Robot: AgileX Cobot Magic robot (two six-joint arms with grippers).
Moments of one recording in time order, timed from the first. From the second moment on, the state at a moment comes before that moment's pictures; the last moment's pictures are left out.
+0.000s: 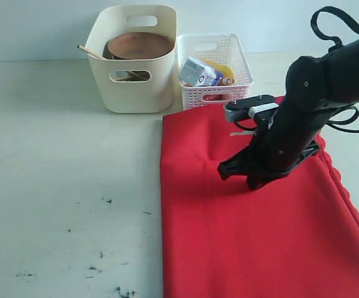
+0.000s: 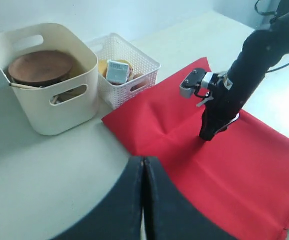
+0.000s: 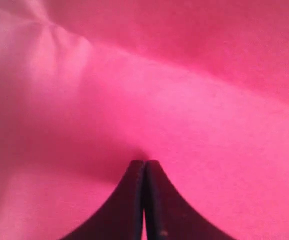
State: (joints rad) left arm -0.57 0.56 -0.75 -0.22 0.71 0.18; right arm 0.43 1.88 -0.96 0.17 0.59 -0.04
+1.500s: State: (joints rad) left arm -0.57 0.48 -0.75 -0.14 0.78 0.13; right arm -0.08 1.83 -0.80 -0.29 0.63 0.26
